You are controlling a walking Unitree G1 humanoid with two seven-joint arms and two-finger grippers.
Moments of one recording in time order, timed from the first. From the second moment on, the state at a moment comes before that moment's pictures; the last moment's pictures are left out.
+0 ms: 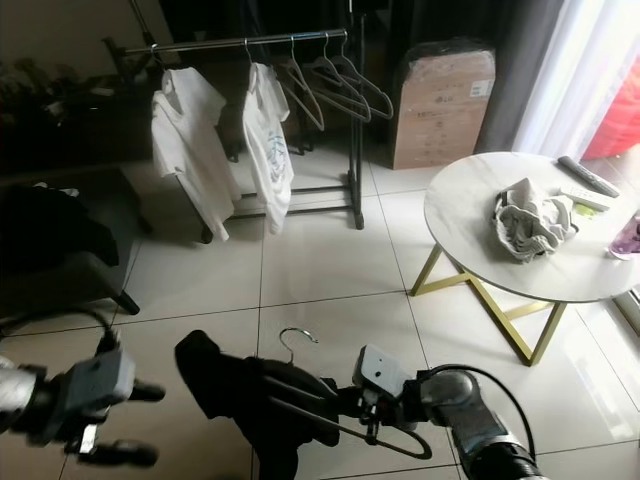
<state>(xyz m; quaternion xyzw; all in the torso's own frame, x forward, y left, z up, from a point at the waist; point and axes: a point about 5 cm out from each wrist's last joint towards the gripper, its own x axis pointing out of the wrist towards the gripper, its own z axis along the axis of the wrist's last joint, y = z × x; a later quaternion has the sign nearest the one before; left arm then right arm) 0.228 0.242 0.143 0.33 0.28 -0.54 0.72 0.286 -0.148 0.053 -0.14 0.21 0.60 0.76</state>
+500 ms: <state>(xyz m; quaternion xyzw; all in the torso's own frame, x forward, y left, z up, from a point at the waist) 0.235 0.235 0.138 0.30 0.21 -0.47 0.80 0.271 -0.145 0.059 -0.15 0.21 0.66 0.71</state>
